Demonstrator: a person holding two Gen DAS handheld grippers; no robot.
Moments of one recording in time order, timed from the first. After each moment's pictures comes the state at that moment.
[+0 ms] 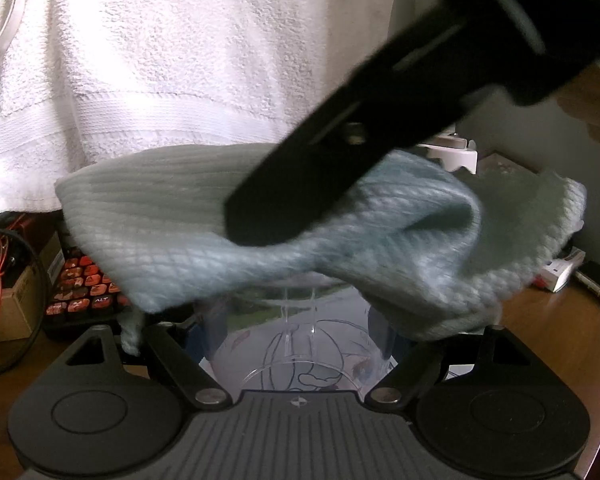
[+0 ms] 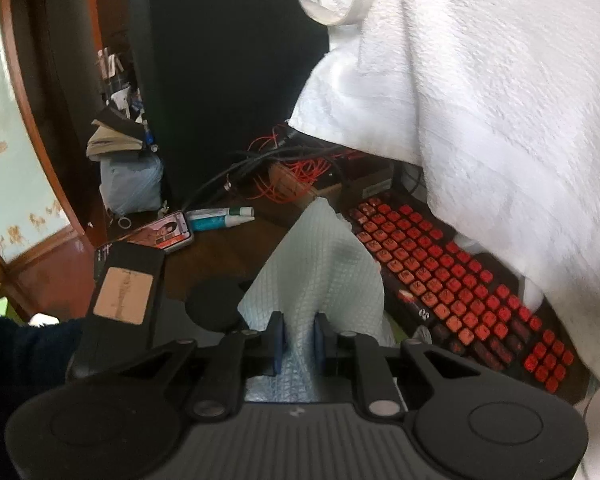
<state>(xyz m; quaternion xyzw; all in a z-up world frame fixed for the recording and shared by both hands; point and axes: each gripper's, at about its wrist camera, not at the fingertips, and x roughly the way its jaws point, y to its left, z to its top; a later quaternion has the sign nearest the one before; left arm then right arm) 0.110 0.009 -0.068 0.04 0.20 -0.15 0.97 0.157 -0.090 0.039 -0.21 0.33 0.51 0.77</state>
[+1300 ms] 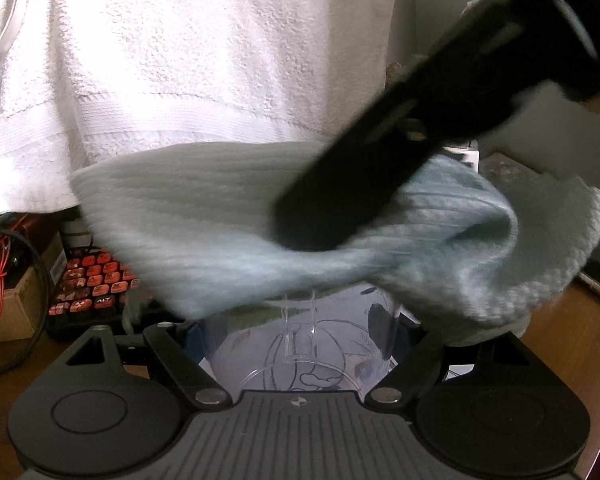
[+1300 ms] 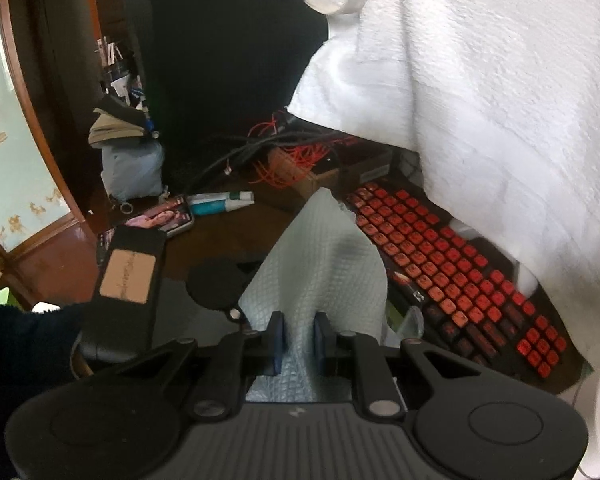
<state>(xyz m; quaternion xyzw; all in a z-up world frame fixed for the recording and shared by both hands) 0.110 0.006 -0.069 0.04 0.20 -0.14 0.97 0.156 -0.100 0.043 -0.21 0.35 0.50 0.76</state>
